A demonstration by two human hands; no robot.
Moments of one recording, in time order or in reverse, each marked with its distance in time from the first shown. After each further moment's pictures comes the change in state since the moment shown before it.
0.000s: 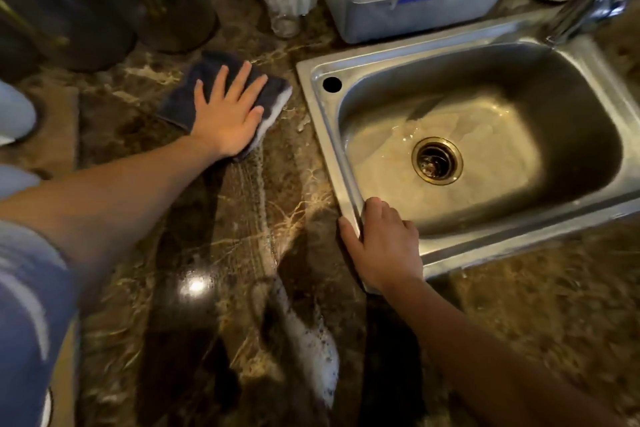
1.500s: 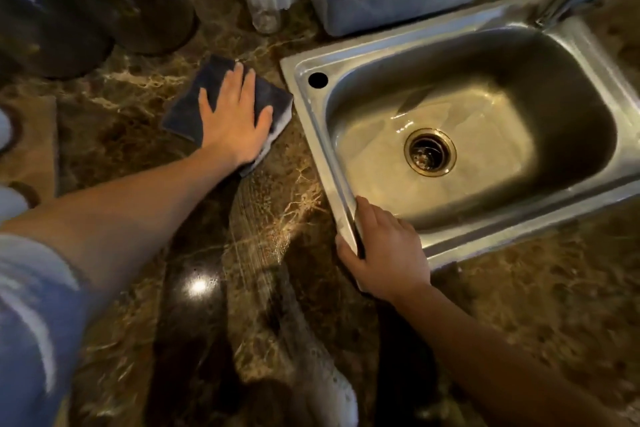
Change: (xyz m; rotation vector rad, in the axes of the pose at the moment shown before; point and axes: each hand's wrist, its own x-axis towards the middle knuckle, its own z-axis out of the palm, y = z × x) left_hand 0.002 0.038 0.010 -0.096 0.094 -0.092; right_hand -0.013 0.016 -0.005 -0.021 0.003 -0.159
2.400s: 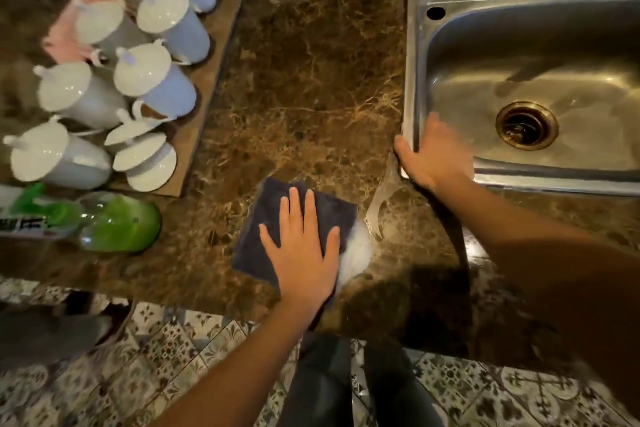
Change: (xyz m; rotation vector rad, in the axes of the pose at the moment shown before) left_hand -0.388 0.136 0.060 -0.074 0.082 -0.627; right_hand 0.000 0.011 0.000 0.062 0.011 -0.145
